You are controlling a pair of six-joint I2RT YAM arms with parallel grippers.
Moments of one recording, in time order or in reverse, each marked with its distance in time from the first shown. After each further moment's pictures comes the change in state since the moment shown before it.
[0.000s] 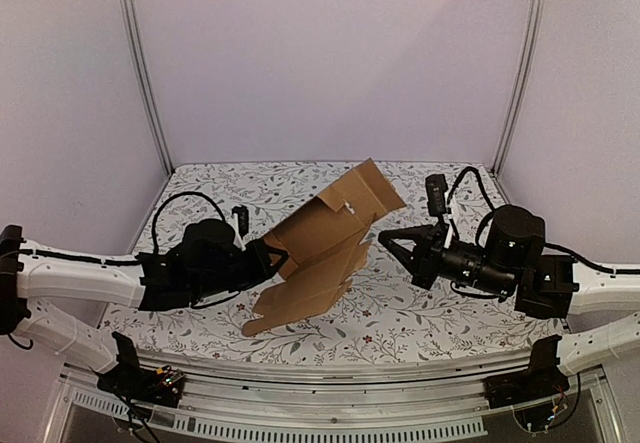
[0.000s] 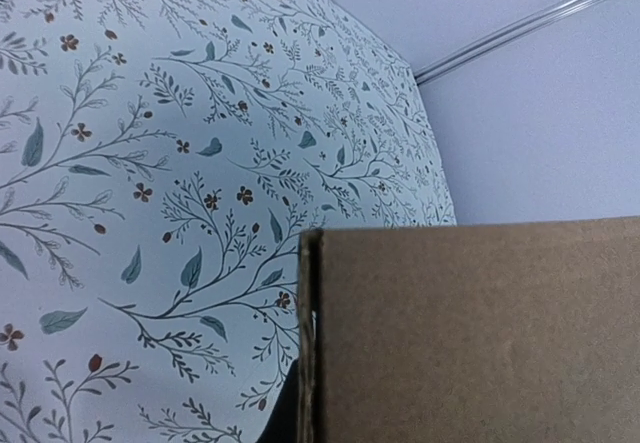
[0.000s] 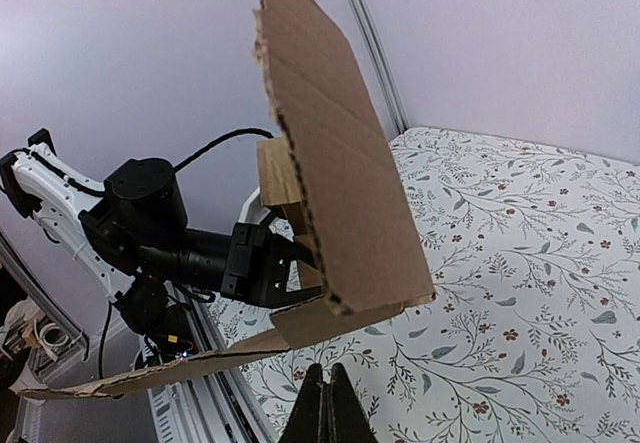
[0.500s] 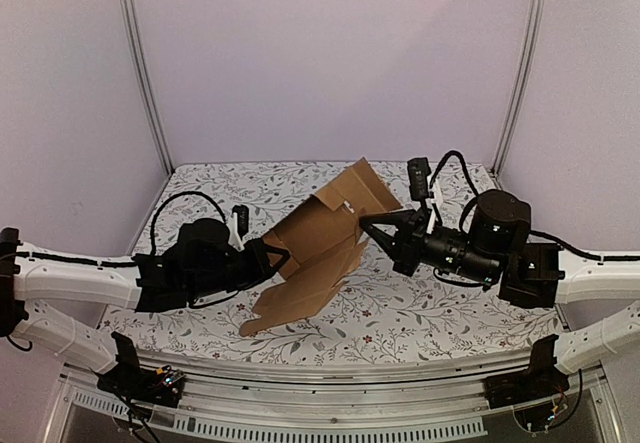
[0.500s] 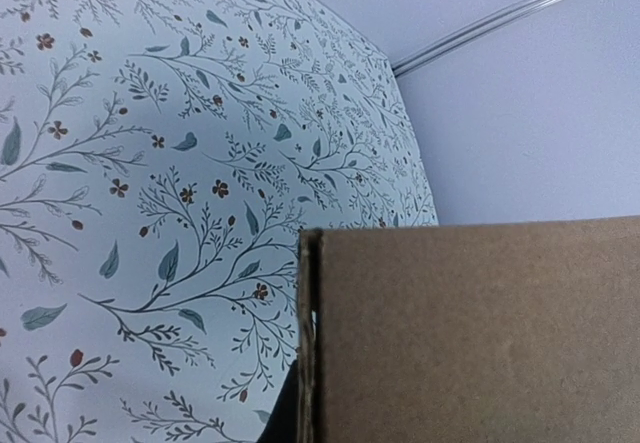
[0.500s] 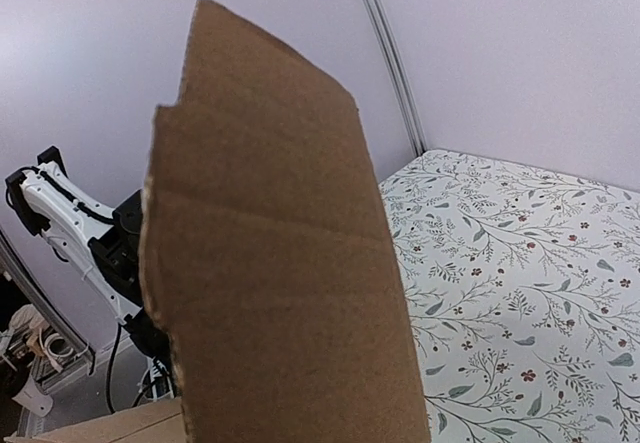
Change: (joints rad) left arm 0.002 -0.029 -0.016 0.030 0.048 0.005; right arm 0.003 0.133 0.116 0.061 -0.024 -0.024
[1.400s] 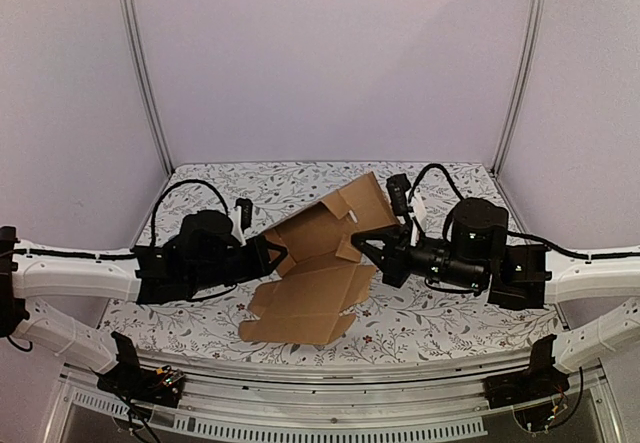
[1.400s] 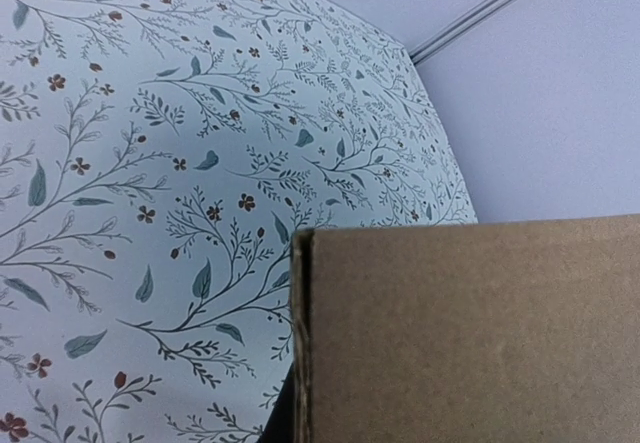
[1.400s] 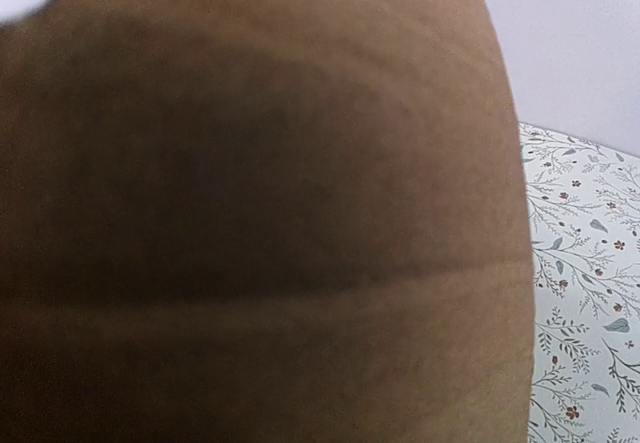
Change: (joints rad) left arm 0.015 0.005 0.057 -0.103 0.018 0.142; right arm 0.013 0.075 0.010 -0.060 0.004 -0.014
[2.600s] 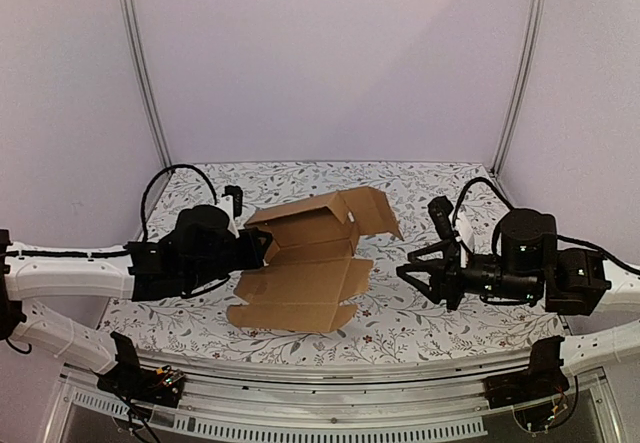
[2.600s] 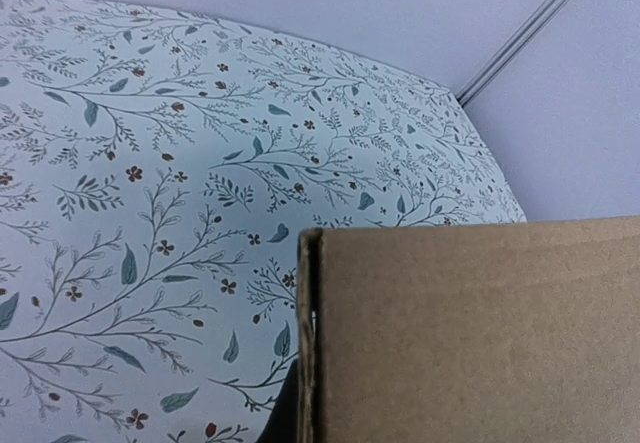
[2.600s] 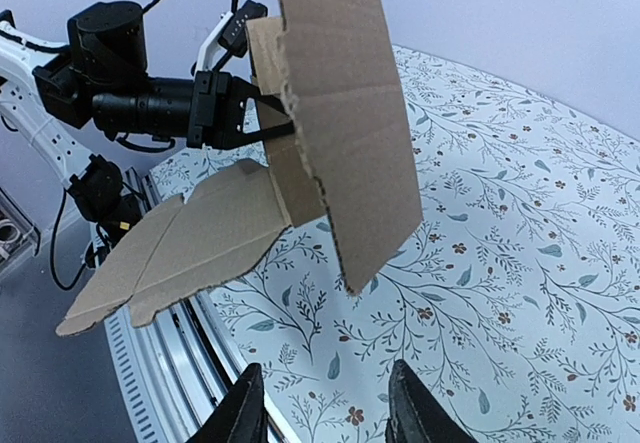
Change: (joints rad) left arm 0.002 -0.027 0.031 -0.066 -0.203 0.168; right arm 0.021 -0.328 -0.050 -0.442 0.045 -0.085
